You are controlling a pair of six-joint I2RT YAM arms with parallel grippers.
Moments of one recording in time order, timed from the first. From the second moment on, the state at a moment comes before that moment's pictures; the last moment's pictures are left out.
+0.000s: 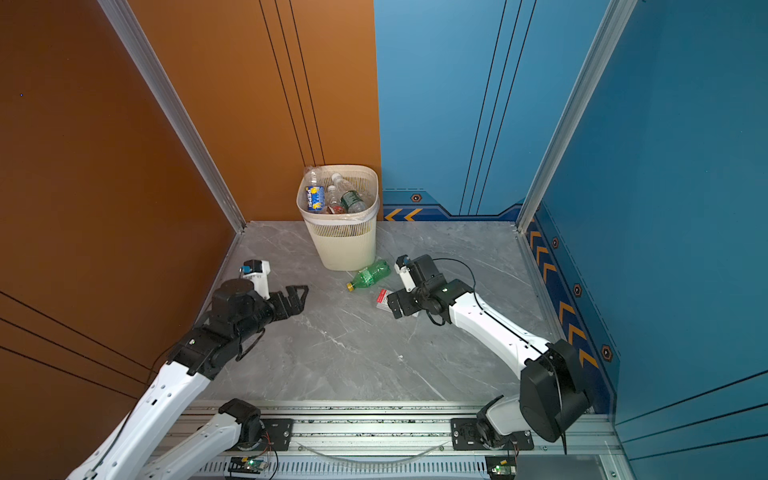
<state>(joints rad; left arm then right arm) -0.36 0.74 0.78 -0.57 -0.04 -0.53 0.58 1.47 1.09 -0.55 -0.07 0.07</state>
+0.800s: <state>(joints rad) -0.32 0.55 0.69 -0.71 -0.08 -0.55 0.56 1.88 1.26 -0.53 -0.07 -0.10</state>
